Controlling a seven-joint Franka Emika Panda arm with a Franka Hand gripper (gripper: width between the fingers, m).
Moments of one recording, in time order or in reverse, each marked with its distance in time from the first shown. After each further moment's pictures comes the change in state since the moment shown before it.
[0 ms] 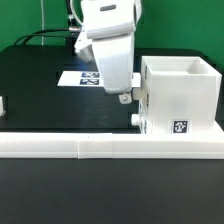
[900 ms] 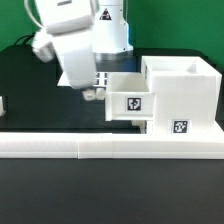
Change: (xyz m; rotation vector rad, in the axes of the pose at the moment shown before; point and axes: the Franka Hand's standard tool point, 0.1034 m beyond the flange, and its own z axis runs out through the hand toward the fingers) arm -0.033 -0.004 -0.004 -0.008 -0.002 -0.093
